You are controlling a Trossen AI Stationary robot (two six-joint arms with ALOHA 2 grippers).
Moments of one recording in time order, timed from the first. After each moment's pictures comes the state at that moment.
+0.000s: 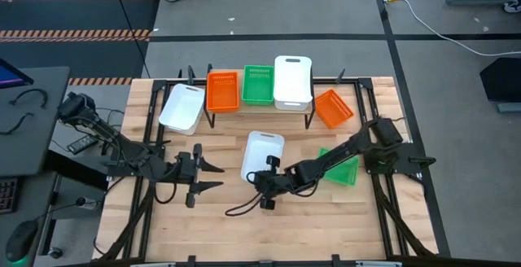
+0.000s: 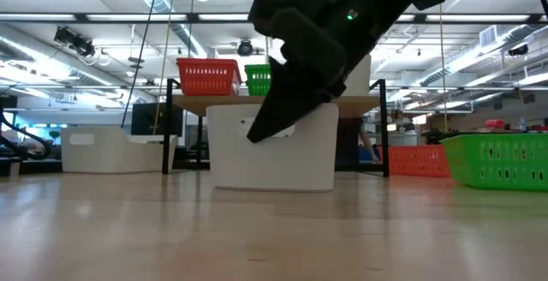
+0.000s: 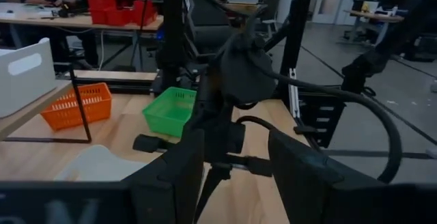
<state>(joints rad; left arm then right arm) -0.62 0.97 0.54 0.33 -0.58 -0.15 0.33 1.99 1.26 -0.16 0.39 0.34</state>
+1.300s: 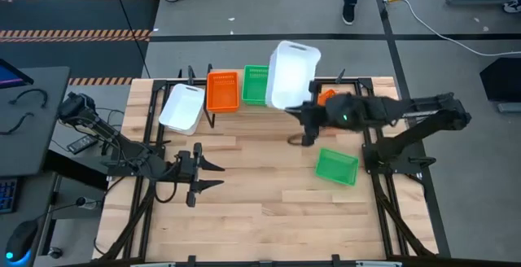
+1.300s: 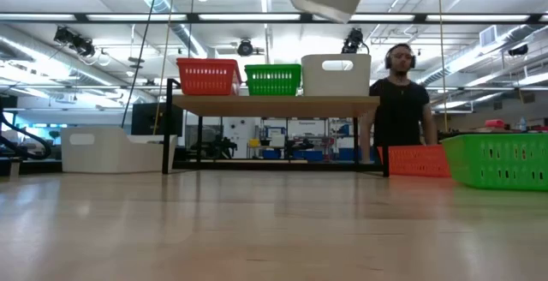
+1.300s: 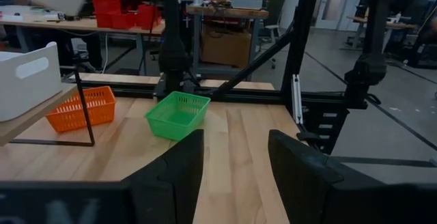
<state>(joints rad) -0.61 0.97 0.54 0.35 -0.59 -0.14 0.10 1.22 1.26 -0.43 0.47 -0.42</state>
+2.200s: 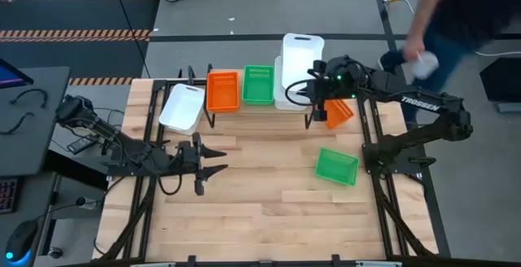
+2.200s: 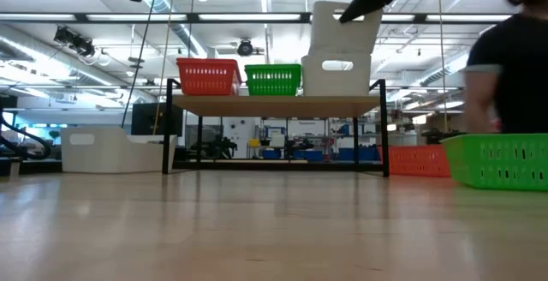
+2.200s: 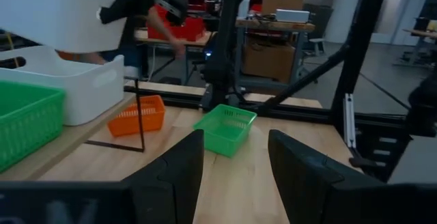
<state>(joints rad) -0.53 0.97 0.54 0.39 -0.69 -0.12 -0.35 1.19 1.26 -0.65 0.00 -0.54</state>
